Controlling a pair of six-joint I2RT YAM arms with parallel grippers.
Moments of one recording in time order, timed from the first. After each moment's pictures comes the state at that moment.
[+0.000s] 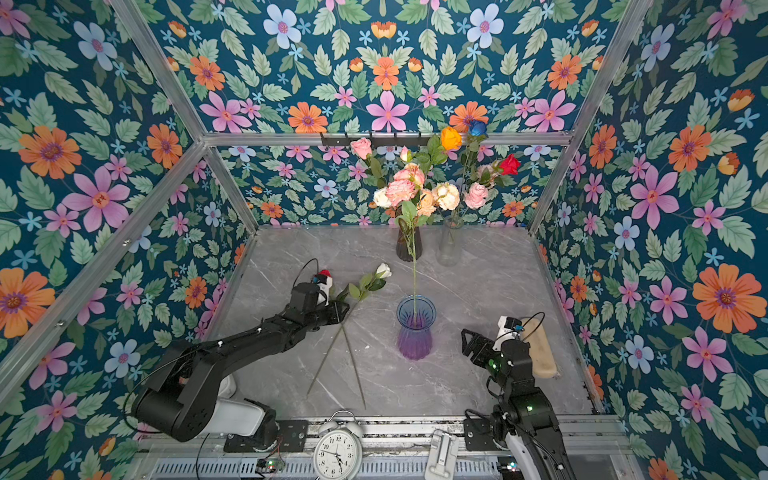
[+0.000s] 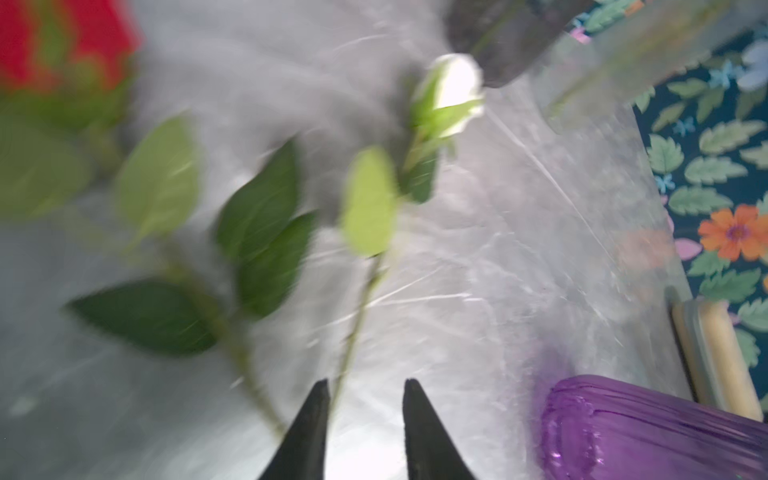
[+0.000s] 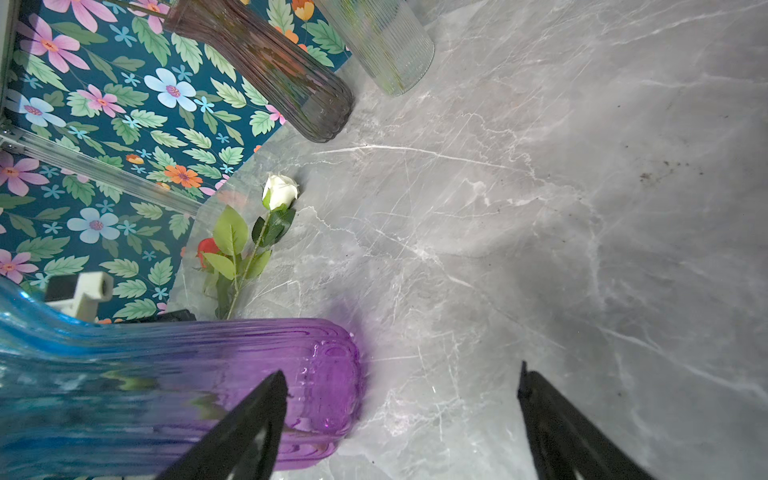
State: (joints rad) left arm -0.48 1.44 0.66 0.09 0.16 -0.47; right arm 0.17 0.23 0.22 -0.47 -0.15 0.68
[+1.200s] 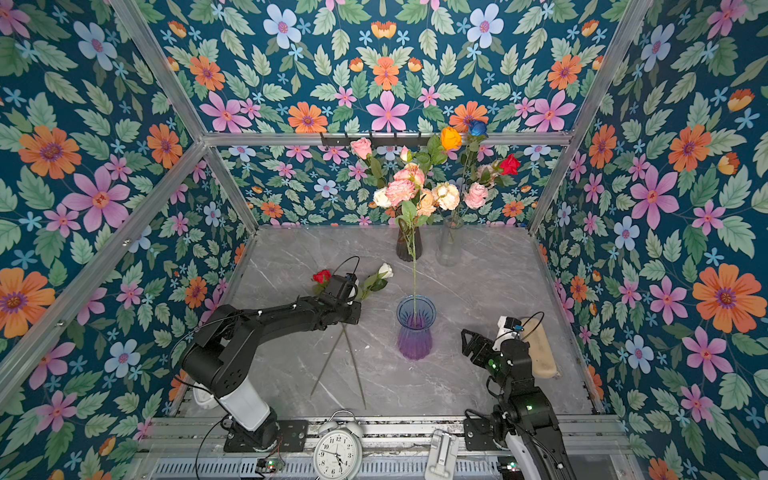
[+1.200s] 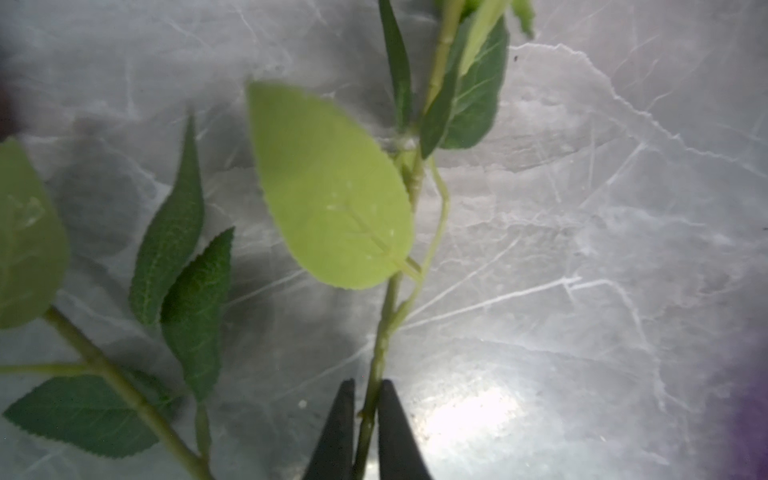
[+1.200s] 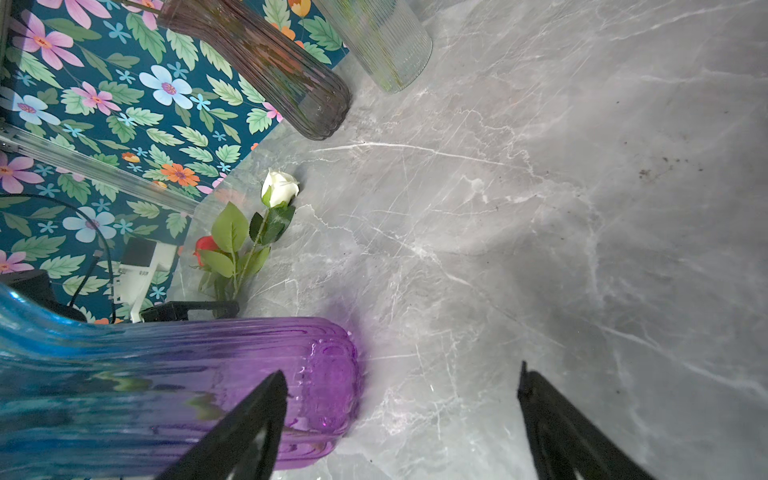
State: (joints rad) left arm -0.58 1.70 0.89 -0.14 -0.04 -0.29; right arm 0.17 0.24 0.22 -0.47 -0.15 0.68
